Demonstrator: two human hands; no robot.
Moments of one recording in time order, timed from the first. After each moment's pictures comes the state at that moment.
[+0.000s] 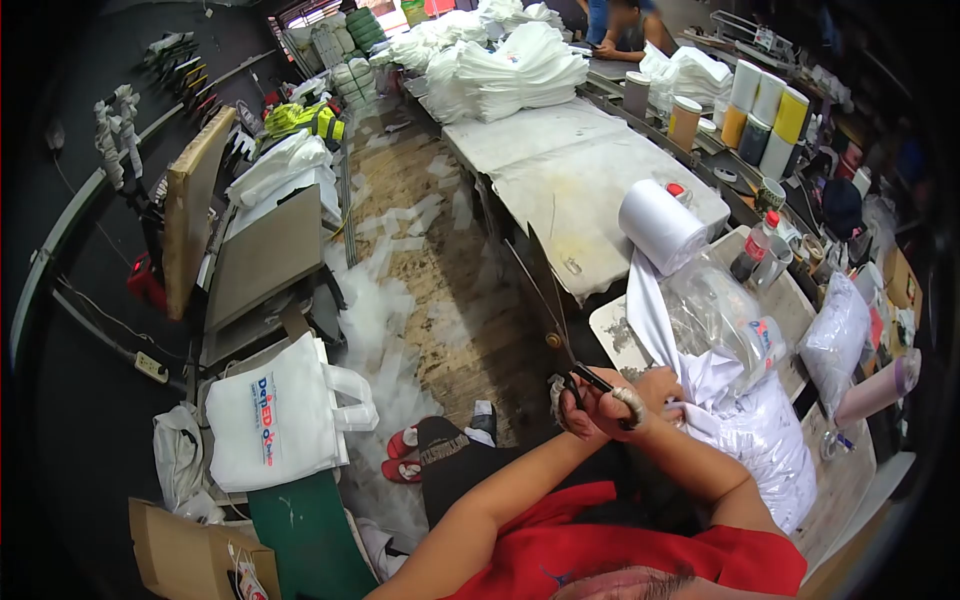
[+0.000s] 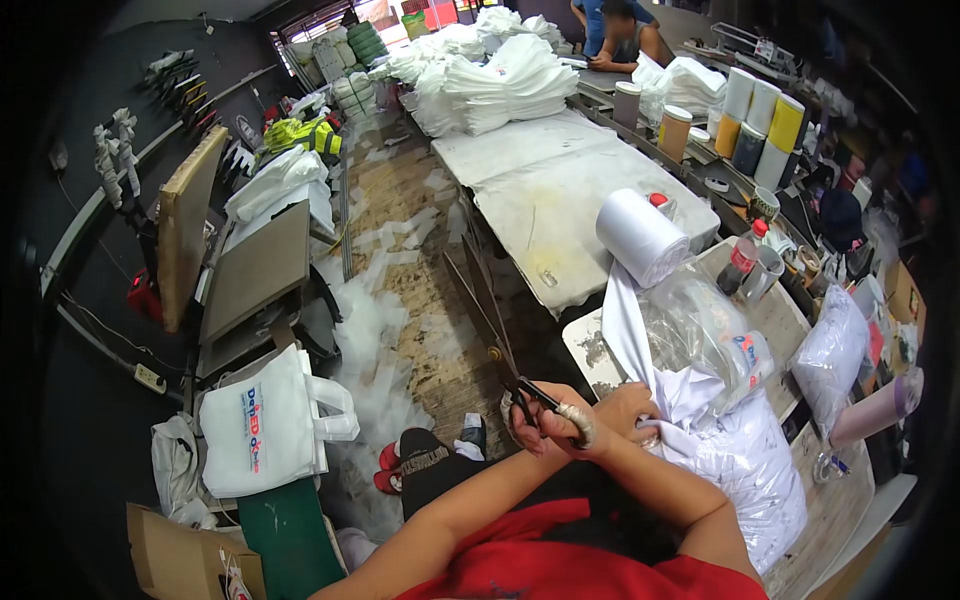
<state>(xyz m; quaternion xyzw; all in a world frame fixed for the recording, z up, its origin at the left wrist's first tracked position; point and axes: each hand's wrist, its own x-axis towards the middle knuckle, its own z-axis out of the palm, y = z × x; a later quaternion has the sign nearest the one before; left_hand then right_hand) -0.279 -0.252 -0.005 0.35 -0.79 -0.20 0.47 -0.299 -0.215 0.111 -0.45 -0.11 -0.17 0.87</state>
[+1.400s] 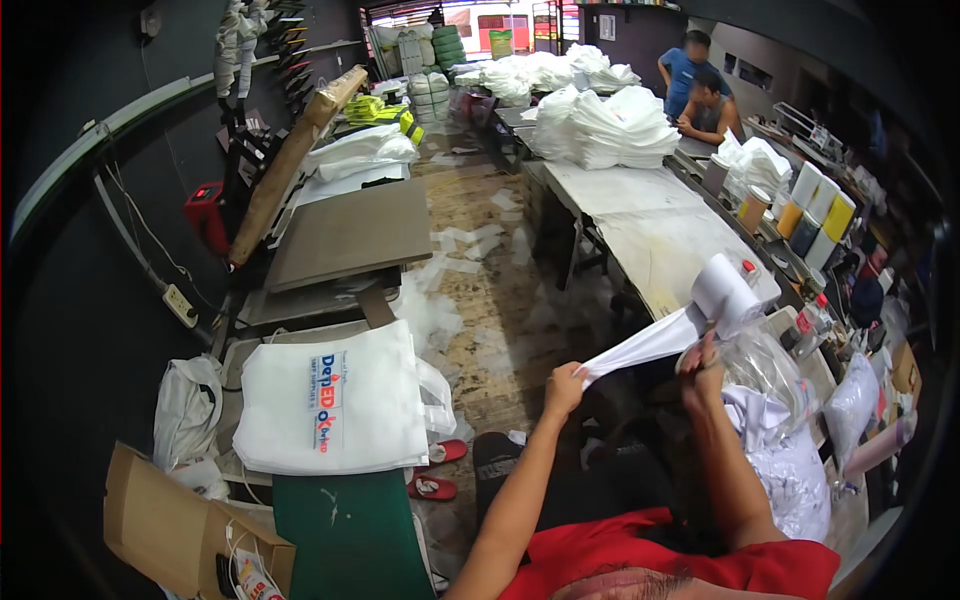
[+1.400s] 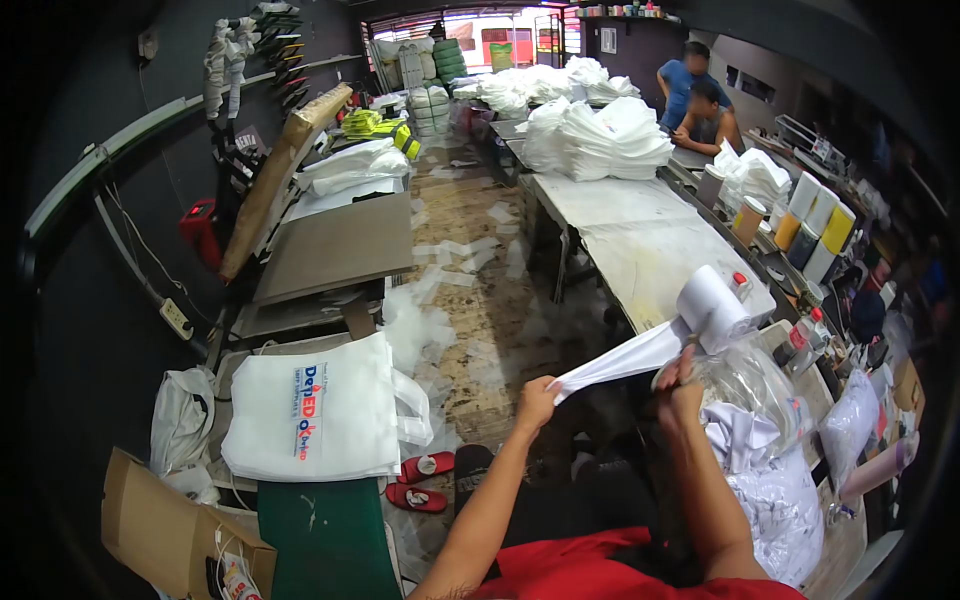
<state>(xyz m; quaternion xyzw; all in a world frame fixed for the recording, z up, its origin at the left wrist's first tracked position) 0.000 -0.137 -0.054 0.72 -0.32 -0.24 0.57 -0.219 -0.271 0.052 -0.39 0.26 -0.53 0.71</state>
